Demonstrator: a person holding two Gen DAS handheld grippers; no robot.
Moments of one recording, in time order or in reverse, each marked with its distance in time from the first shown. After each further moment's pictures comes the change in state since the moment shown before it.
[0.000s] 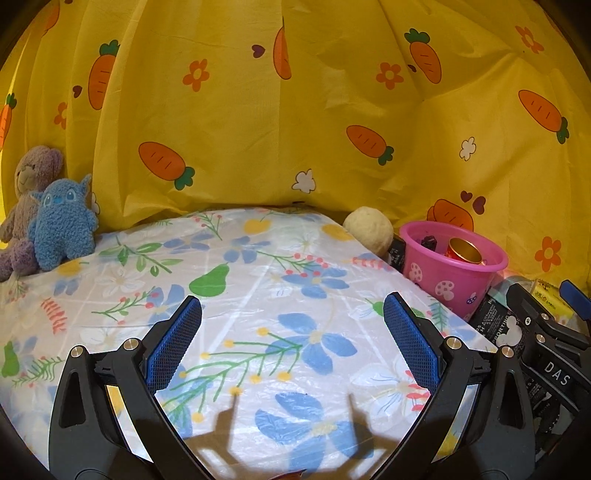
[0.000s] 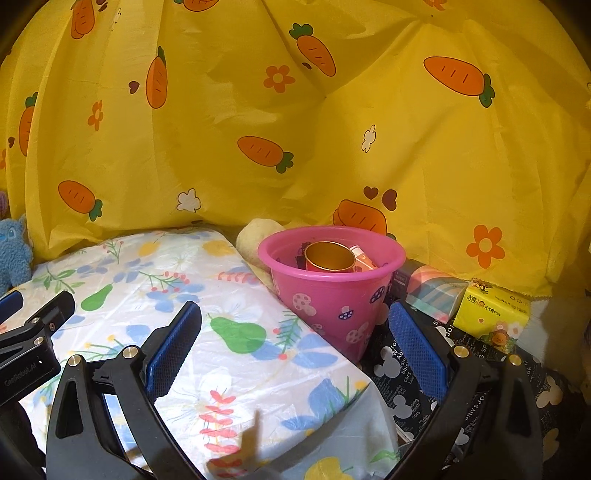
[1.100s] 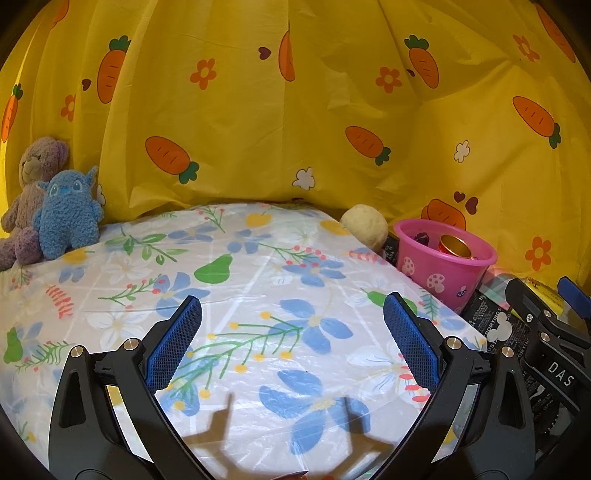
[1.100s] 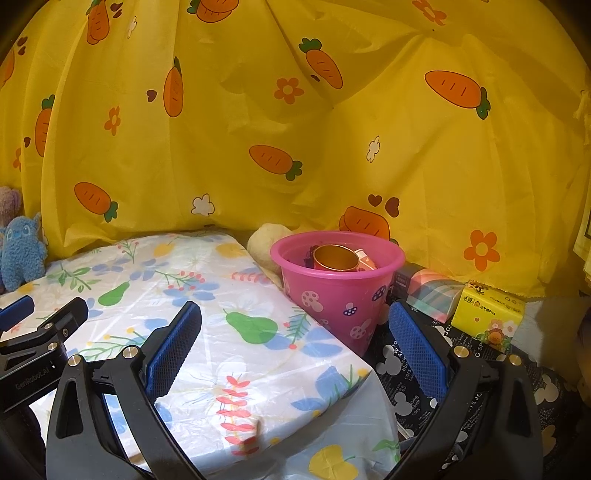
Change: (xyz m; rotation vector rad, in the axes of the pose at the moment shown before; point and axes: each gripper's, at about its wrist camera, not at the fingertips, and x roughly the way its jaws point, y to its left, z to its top) left arm -0.023 0.005 -0.011 -0.022 0.008 -0.011; right arm -0.029 0.006 -0.006 -0.012 -0.021 0.018
